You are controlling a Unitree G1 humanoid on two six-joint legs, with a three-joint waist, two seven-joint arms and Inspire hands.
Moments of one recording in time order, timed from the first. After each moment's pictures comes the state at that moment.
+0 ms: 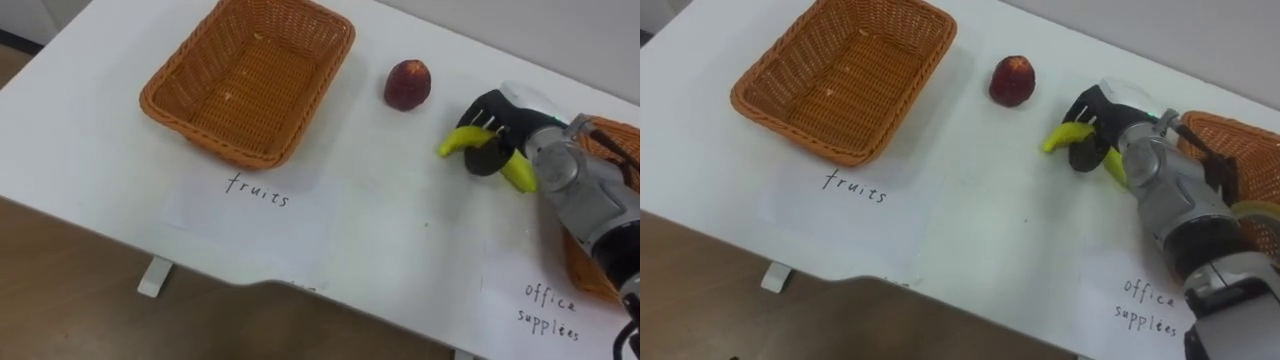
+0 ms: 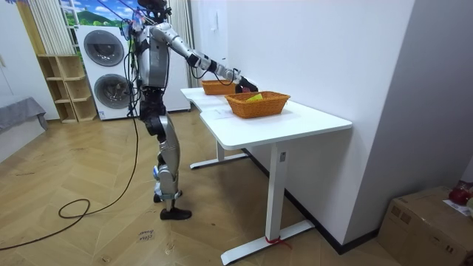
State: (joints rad) left arm 0.03 0.34 -0.14 1.08 0.16 0.10 0.14; right arm -0.69 -0.59 0.45 0.81 -0.38 0.09 0.05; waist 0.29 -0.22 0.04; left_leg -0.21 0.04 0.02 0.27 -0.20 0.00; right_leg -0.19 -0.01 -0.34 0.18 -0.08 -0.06
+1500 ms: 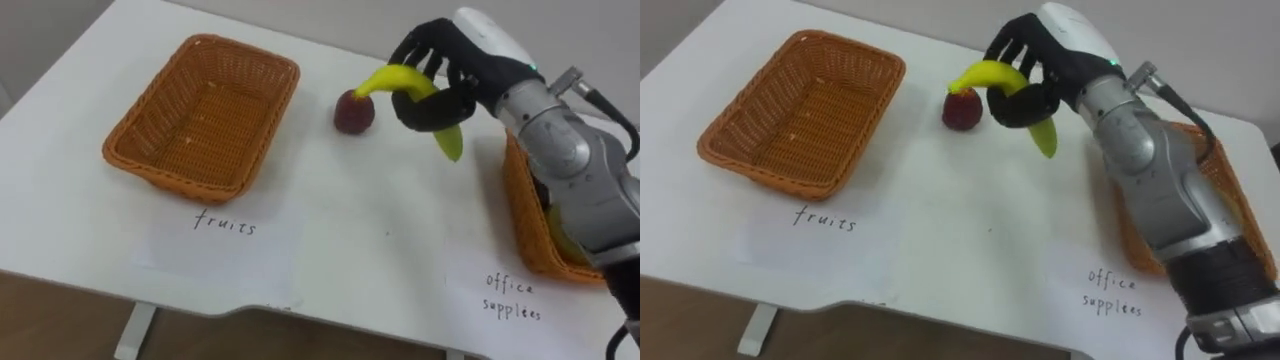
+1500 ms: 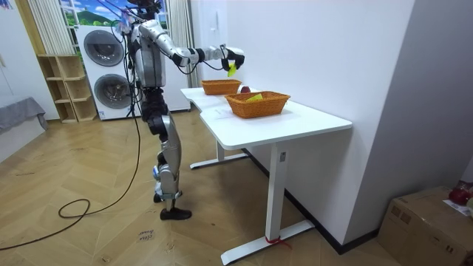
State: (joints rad) left arm 0.16 0.30 0.02 1.07 0.11 0.07 0.13; right arm -0.52 -0.59 0.25 0.07 -0.38 0.07 0.16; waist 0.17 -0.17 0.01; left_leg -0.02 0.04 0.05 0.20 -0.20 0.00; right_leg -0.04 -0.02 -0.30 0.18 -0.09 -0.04
